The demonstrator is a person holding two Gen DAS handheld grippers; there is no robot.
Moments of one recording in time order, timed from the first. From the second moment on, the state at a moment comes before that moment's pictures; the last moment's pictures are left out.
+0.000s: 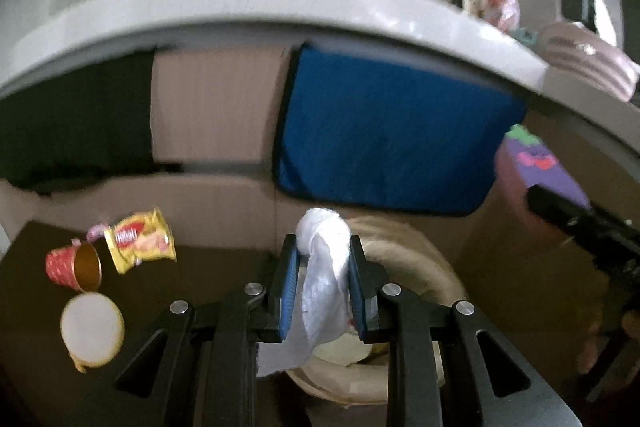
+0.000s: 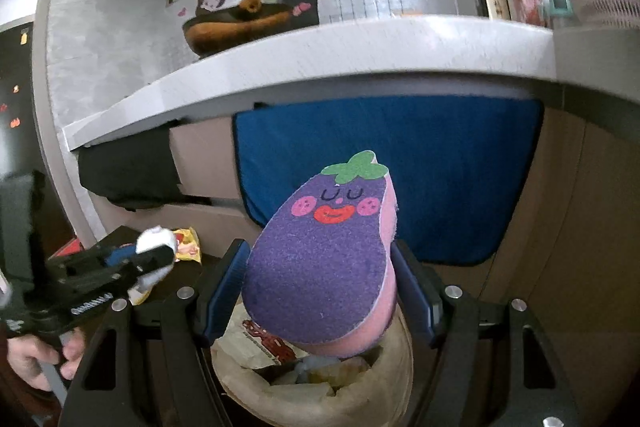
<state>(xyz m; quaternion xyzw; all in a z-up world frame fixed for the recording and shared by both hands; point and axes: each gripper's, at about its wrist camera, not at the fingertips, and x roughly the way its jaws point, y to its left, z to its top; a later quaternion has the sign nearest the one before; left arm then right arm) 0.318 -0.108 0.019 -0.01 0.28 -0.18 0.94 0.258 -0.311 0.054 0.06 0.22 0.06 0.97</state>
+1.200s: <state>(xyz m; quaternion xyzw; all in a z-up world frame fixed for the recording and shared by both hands) 0.366 -0.036 -0.051 -0.11 0.38 -0.19 0.90 0.324 -0.286 -0.033 0.07 0.33 0.07 0.94</state>
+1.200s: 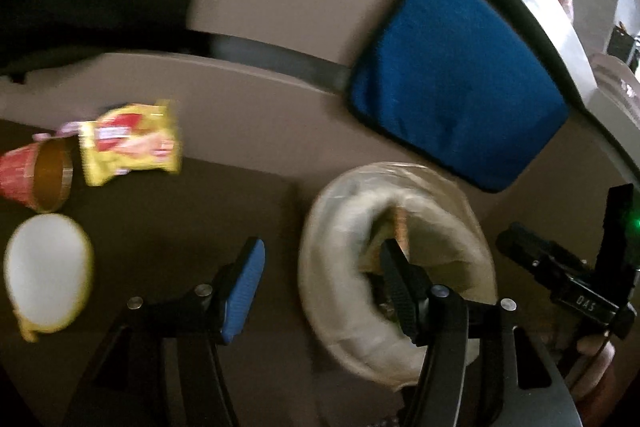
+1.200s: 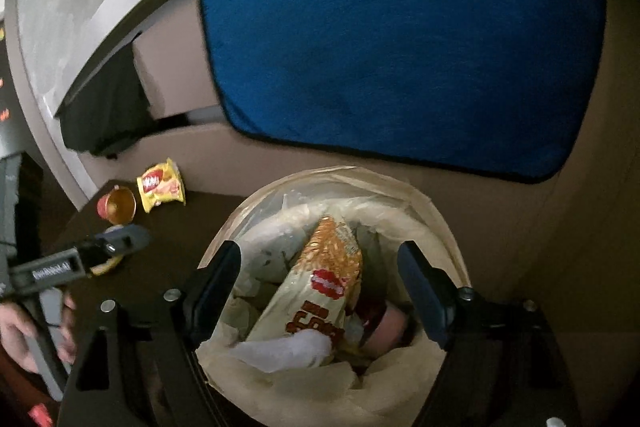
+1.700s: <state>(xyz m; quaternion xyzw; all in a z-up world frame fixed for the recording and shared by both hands) 0.352 0.130 -0.057 -0.13 0.33 0.02 0.93 0.323 -0.181 -0.006 0.00 0.30 0.08 0.95</state>
